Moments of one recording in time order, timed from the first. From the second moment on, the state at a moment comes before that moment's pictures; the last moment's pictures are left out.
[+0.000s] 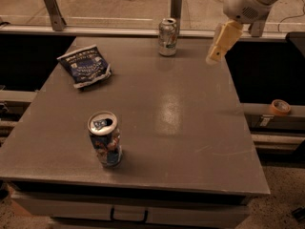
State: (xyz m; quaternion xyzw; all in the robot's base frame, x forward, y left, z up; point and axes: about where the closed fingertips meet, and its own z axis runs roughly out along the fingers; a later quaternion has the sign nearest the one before) arm 0.639 -0.159 0.992 -0.64 0.69 -0.04 0.33
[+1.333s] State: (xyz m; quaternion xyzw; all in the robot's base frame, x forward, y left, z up) arm 0.808 -0.112 0.903 -0.46 0.77 0.07 0.43
